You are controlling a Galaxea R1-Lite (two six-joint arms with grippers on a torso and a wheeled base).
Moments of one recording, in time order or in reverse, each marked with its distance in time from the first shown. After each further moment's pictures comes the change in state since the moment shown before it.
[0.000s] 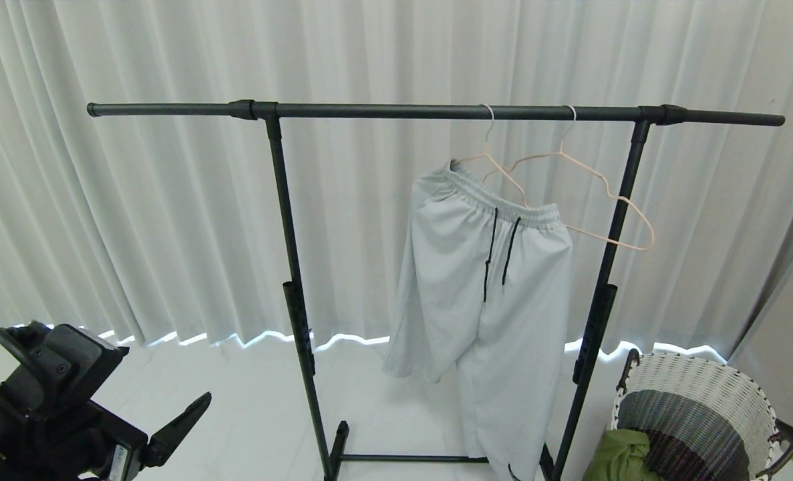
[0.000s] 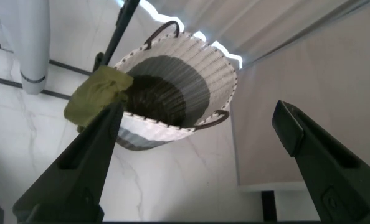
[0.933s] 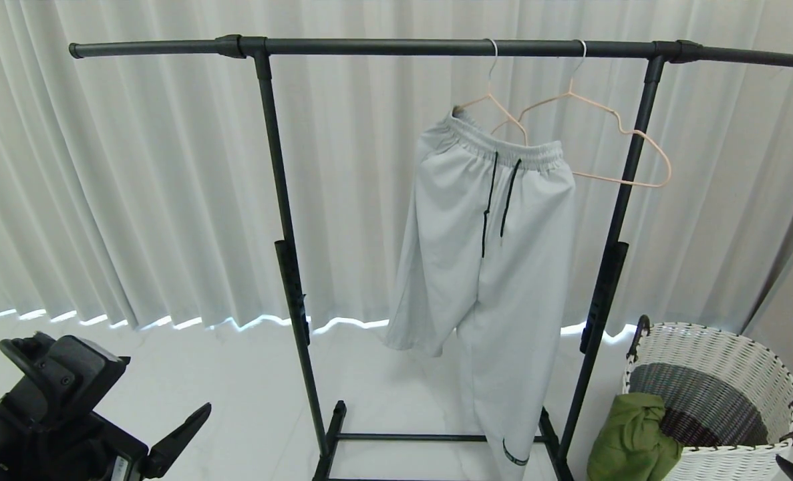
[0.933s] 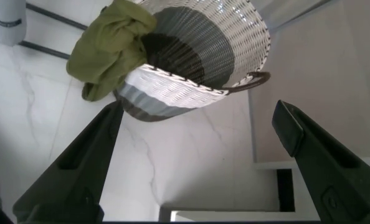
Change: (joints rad) left arm -0.002 -0.002 0.026 0.001 -0.002 0.003; right arm -0.001 0.007 0.085 0.002 -0.044 -0.004
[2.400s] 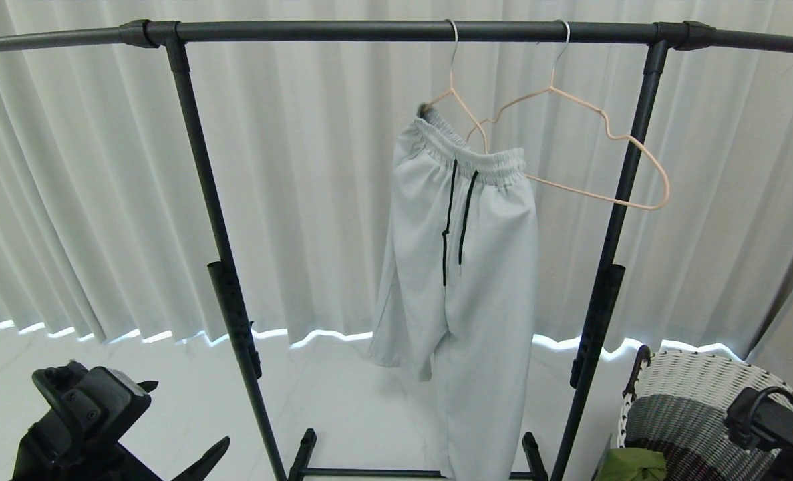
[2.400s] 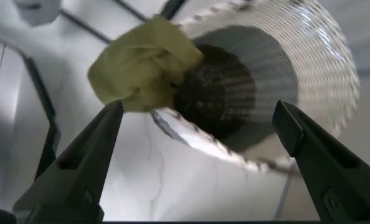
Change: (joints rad) left arm -0.090 0.013 0.056 -0.001 -0.007 -0.010; right arm 0.125 0.385 0.059 -0.172 0.210 -0.061
